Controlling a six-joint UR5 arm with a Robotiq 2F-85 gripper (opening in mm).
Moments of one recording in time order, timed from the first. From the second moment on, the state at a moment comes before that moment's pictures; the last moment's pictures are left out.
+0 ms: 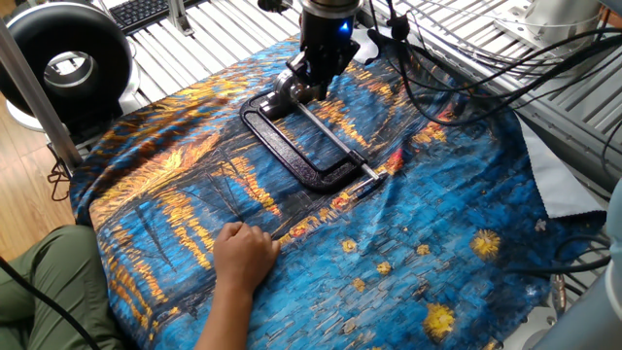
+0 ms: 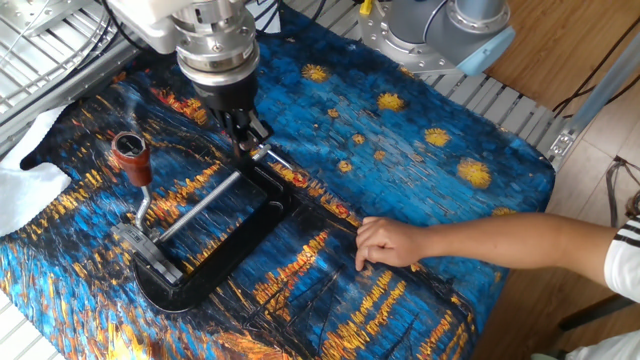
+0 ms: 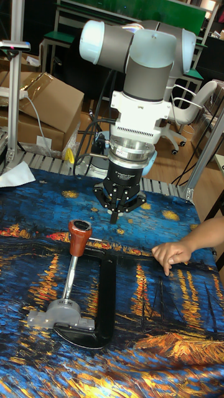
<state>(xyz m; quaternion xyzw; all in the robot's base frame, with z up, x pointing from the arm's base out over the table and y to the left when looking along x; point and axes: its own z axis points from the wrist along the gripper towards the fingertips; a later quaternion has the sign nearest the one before) 0.553 0.027 0.186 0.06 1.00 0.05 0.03</state>
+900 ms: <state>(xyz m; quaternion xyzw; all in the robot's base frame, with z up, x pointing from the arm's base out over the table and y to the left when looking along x) 0.591 0.038 0.186 0.03 1.00 0.03 0.00</state>
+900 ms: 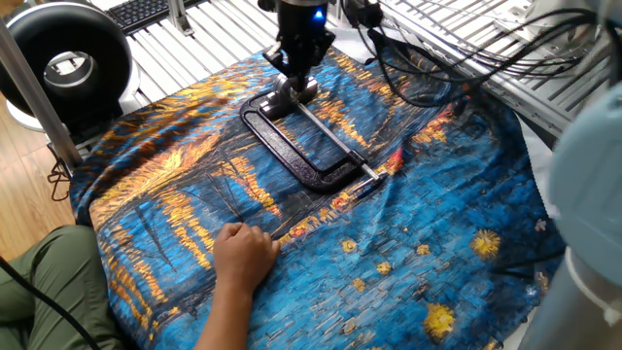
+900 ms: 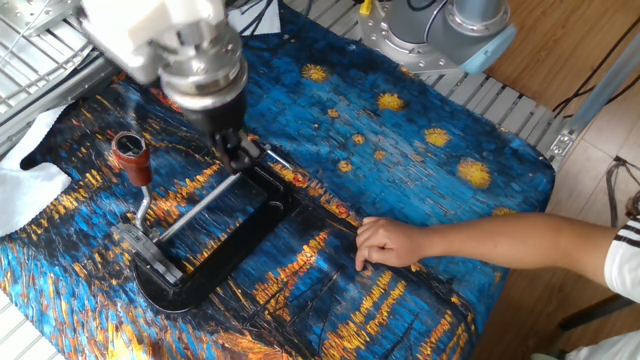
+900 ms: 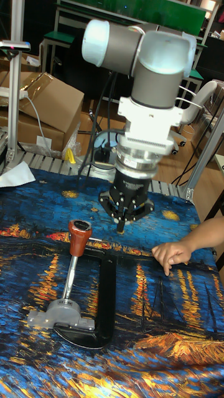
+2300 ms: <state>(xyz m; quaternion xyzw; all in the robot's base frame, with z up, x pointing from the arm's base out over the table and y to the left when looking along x) 0.629 -0.052 0.209 -0.02 1.00 -0.02 0.01</state>
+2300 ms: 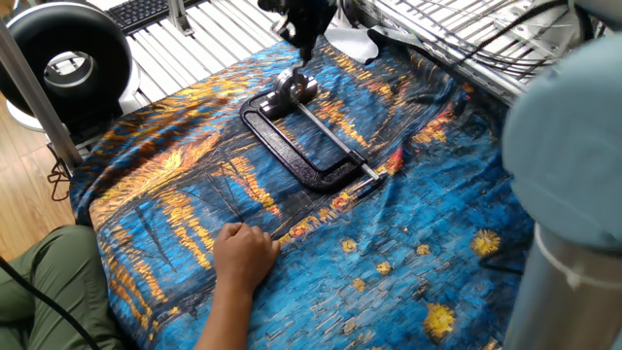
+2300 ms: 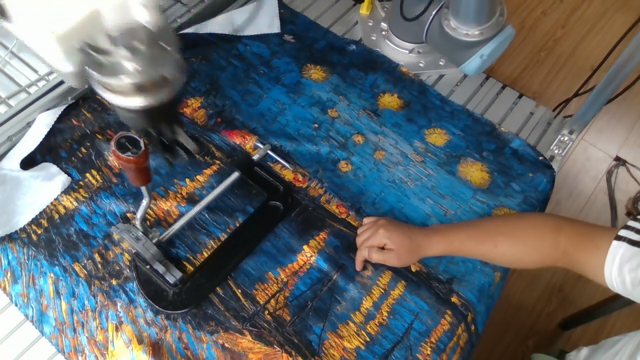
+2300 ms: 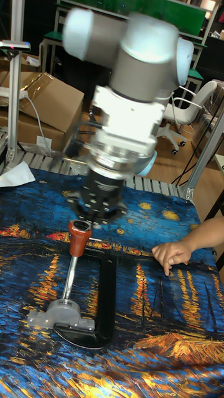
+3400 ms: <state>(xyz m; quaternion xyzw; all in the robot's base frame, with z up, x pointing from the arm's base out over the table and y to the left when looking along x) 0.636 -0.098 0.218 -0.03 1.00 0.01 0.01</state>
